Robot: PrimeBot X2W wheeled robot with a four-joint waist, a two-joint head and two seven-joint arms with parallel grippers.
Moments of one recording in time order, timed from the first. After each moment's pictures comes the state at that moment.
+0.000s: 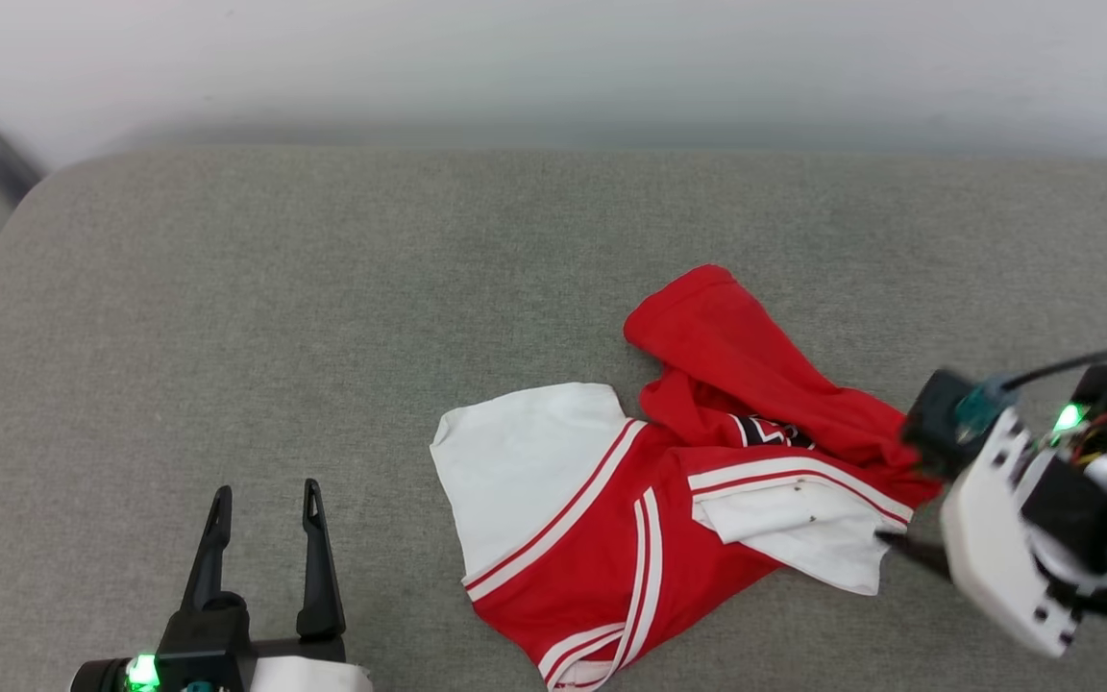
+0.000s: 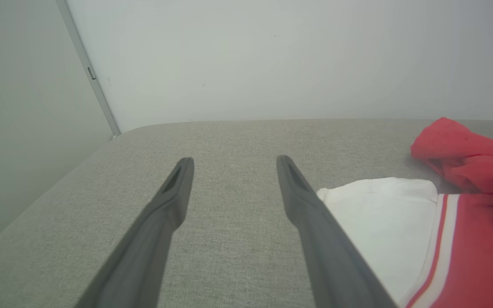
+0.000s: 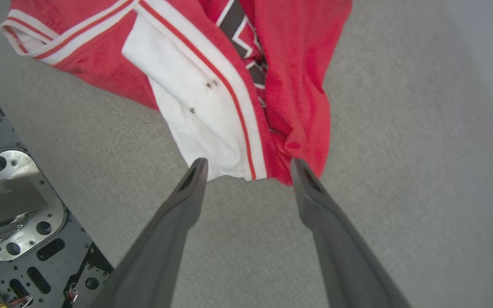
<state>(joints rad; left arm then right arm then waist) 0.12 0.06 -0.05 -0.05 -0.05 0.13 -0.26 -0.78 -0.96 1.08 -0.10 0.84 0.13 0.65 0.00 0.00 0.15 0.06</state>
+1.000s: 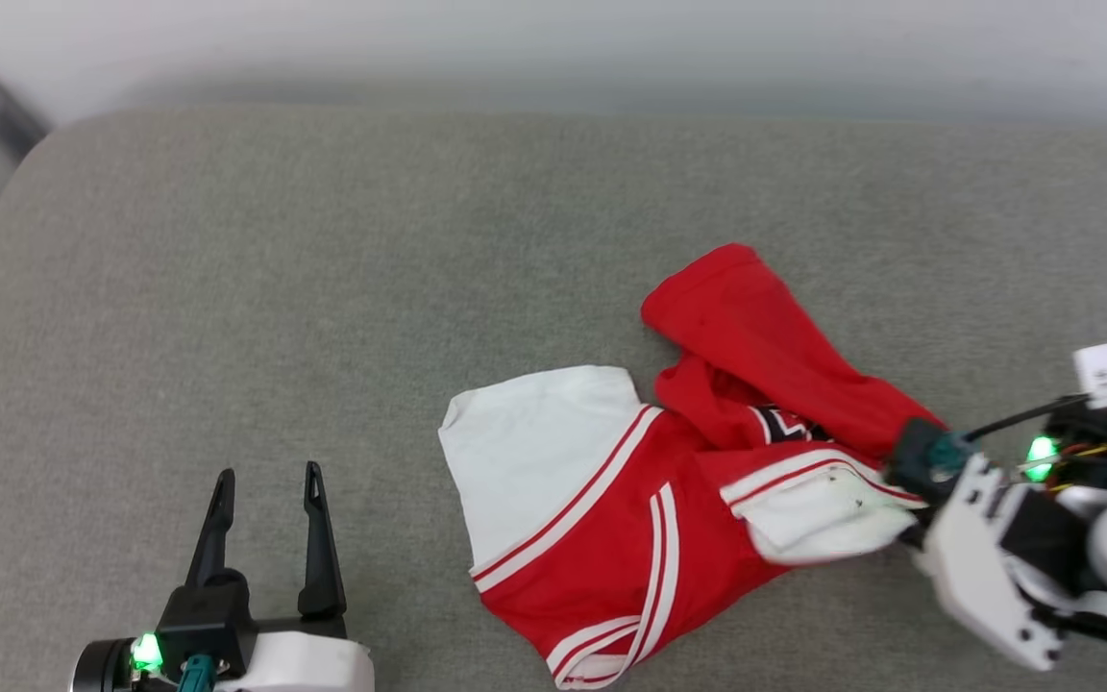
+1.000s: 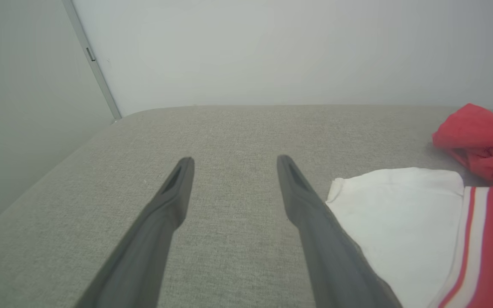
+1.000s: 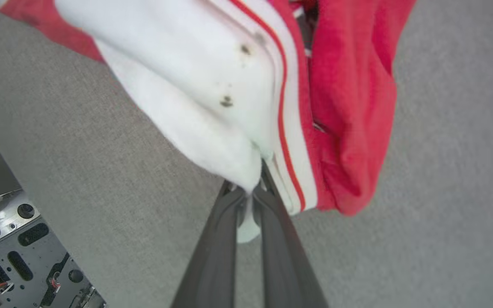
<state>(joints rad) 0.06 0.05 -0.04 0.00 -0.06 0.12 -0.26 -0.81 -0.89 1.26 0.05 0.77 0.13 0.52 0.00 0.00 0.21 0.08</state>
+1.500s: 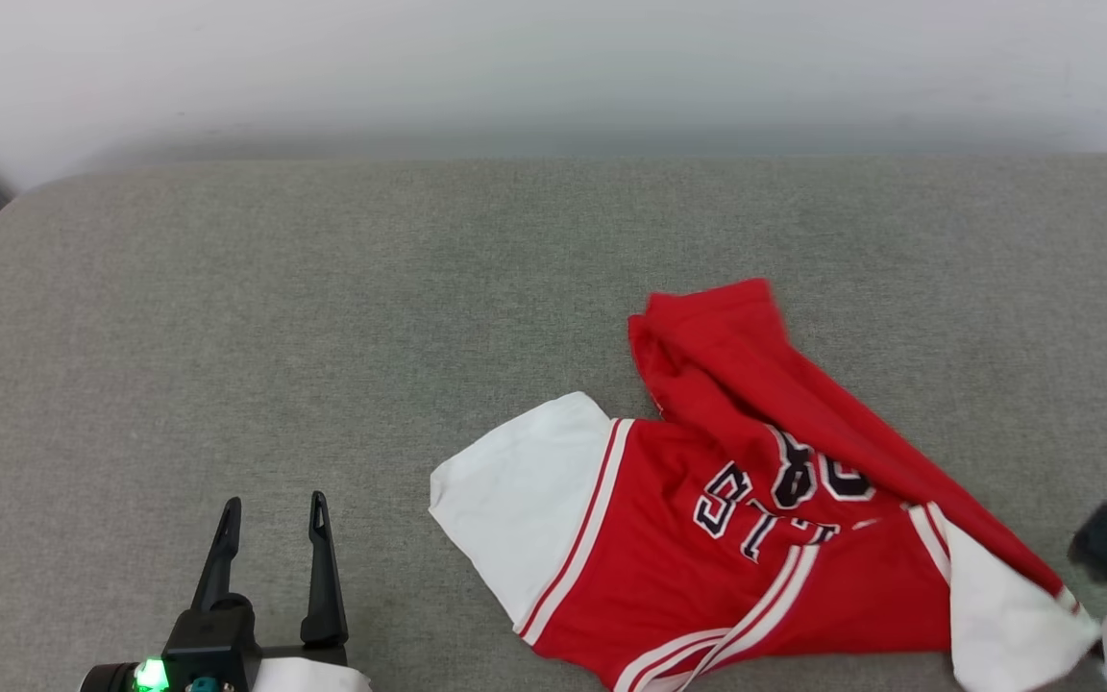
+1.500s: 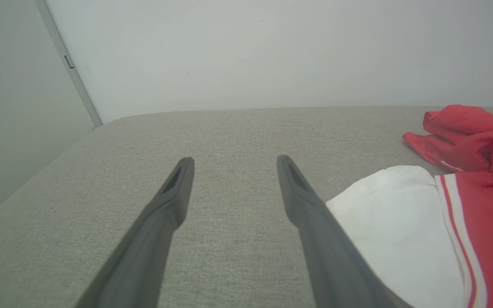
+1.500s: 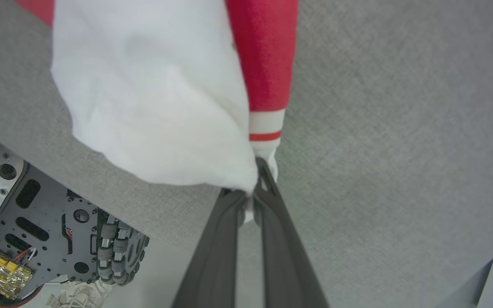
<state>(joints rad) 0.11 0.05 -0.03 0.01 -0.05 0.10 -0.26 -0.57 -1.09 1.17 0.19 0.82 0.13 0.43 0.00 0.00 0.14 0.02</state>
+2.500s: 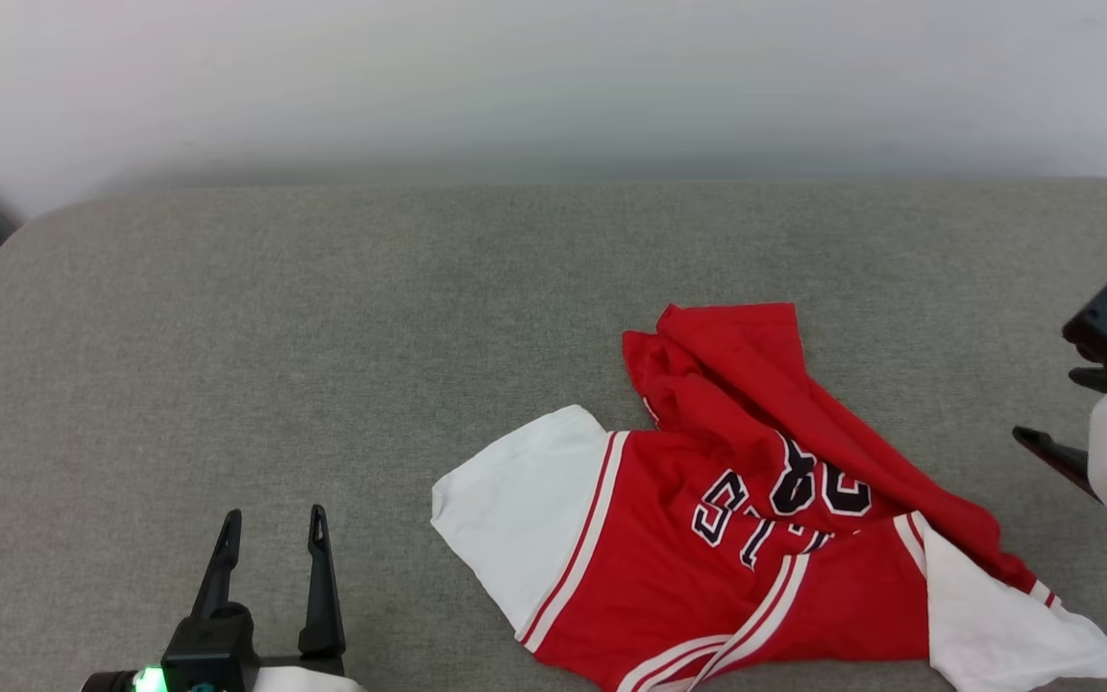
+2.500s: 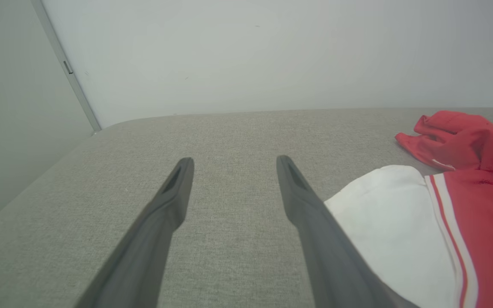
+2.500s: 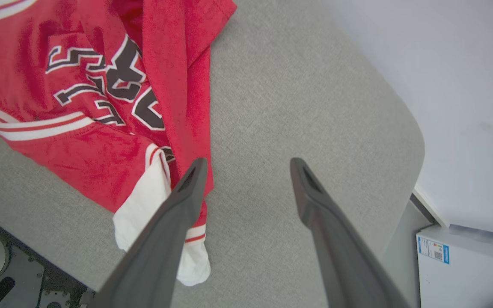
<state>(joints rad) 0.13 0.05 -0.02 0.02 -0.04 0.08 -0.26 -0.61 -1.03 0.72 -0.08 0.76 0.13 0.68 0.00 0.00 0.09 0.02</state>
